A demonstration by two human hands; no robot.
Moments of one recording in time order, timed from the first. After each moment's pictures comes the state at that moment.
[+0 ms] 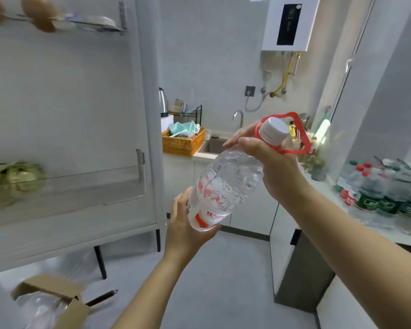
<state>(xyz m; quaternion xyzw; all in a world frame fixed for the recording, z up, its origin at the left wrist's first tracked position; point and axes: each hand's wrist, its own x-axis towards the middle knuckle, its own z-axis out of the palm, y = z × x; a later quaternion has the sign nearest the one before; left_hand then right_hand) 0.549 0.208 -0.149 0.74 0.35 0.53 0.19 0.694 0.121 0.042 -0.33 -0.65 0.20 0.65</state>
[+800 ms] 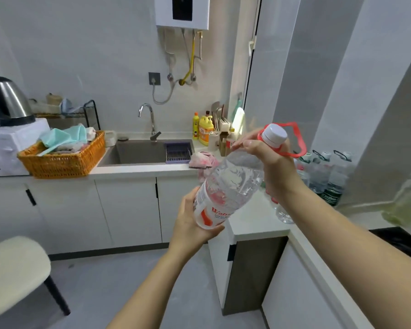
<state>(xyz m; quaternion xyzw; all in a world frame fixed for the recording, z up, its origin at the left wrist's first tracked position) 0.899 0.370 -0.176 0.79 0.18 0.41 0.41 1.003 0.240 0.010 -0.49 -0.49 0.08 0.72</state>
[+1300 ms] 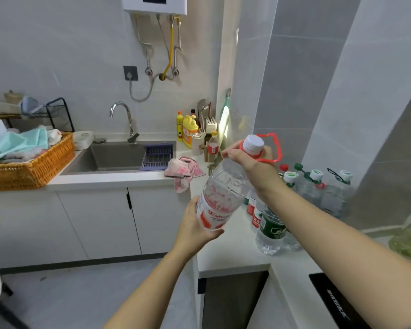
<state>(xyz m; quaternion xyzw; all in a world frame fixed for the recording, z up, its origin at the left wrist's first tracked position) 1.132 0.401 -0.203 0.79 0.25 0.33 0.46 1.241 0.296 -0.020 -0.57 -0.43 0.13 0.68</state>
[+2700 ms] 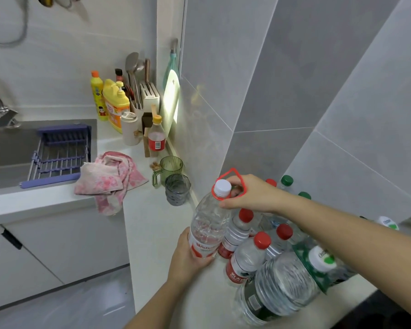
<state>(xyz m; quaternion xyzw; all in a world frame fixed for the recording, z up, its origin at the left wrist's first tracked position) 1.385 0.518 -0.359 0.75 0.23 0.19 0.59 1.524 0.421 -0.114 -0.81 -0.42 0.27 0.30</state>
